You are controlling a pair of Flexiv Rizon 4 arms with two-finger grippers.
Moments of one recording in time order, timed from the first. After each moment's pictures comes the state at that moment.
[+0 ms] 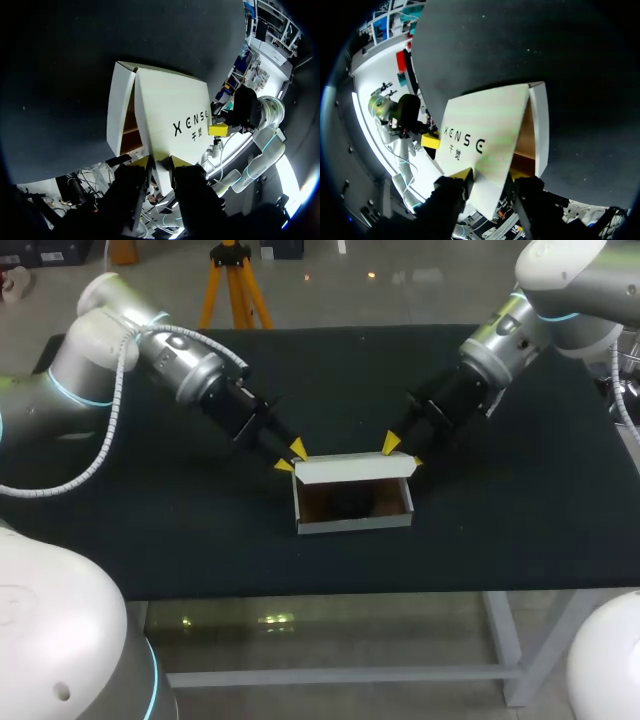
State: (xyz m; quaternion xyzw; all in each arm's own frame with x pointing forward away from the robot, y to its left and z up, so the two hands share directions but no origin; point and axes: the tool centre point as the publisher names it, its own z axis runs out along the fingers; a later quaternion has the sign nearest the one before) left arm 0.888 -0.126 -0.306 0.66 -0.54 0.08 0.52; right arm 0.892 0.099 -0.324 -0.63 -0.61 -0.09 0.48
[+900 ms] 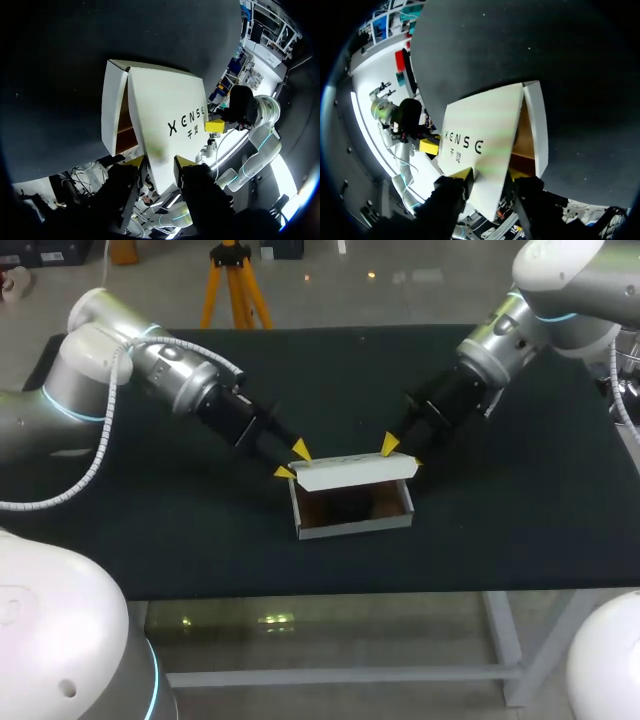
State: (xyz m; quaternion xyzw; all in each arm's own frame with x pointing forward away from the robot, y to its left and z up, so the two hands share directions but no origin) left arm 0.877 -0.130 -0.303 0.66 -0.52 0.10 0.53; right arm 0.890 0.101 -0.324 -0.63 -0.61 -0.08 0.47
